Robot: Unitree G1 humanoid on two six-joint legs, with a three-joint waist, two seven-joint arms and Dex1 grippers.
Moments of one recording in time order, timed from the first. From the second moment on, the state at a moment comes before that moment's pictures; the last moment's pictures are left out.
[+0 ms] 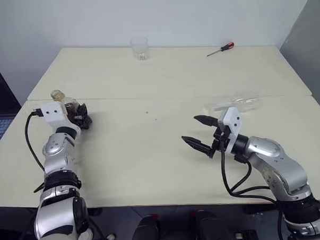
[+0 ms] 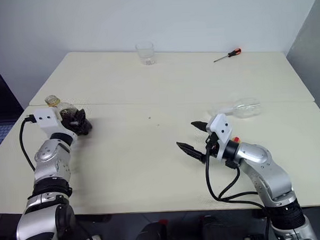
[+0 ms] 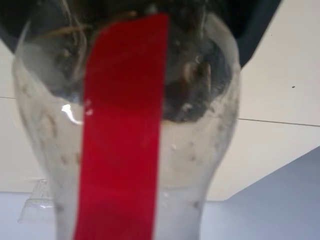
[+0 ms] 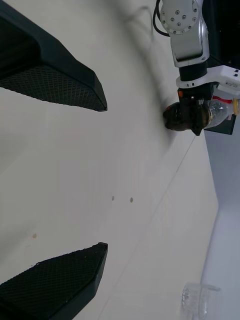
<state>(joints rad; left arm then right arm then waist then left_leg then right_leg) -0.64 0.53 0.36 0.85 -0.26 -0.15 -0.32 -0.26 -0.44 0.10 -0.40 0.41 0.49 0.68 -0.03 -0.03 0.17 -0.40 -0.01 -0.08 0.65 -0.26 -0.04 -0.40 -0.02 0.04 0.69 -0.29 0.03</state>
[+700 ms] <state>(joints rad) -0.22 0.42 0.46 0.16 -0.42 0.13 -0.21 -0.18 -0.45 0.08 -0.41 0.41 0.47 0.67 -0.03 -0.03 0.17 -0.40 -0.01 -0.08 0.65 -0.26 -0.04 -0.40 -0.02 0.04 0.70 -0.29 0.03</state>
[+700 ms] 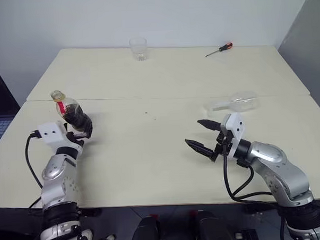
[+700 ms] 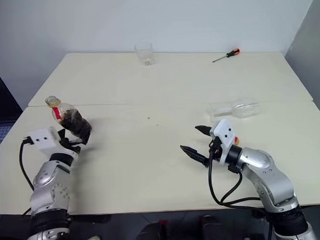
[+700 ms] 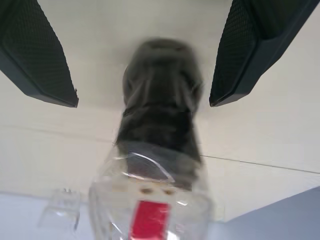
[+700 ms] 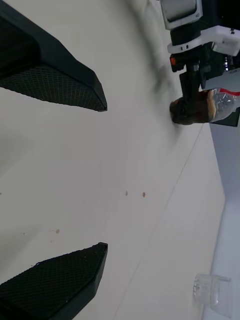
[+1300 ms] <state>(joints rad) 0.02 0.32 0.06 -0.37 -0.46 0.44 -0.29 -0.18 -0.62 0.00 -0.25 0.14 0.24 0.60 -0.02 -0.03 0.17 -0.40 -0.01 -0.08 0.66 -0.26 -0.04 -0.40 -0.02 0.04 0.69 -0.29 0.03</state>
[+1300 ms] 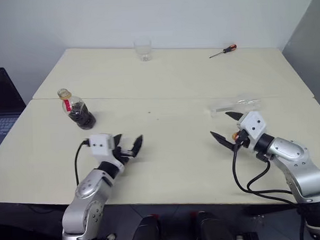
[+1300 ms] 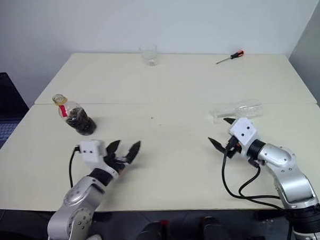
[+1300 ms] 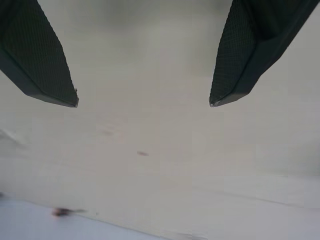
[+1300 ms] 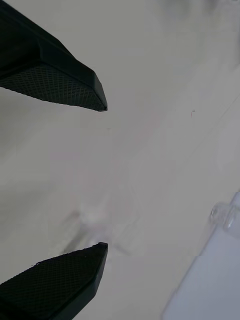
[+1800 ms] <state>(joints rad) -0.05 0.48 -0.08 -0.38 -0.31 0.29 -0.56 -0.48 -0.66 0.11 0.23 -0.25 -0.06 0.42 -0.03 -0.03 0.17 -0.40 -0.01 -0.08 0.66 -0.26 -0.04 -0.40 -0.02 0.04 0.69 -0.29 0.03</state>
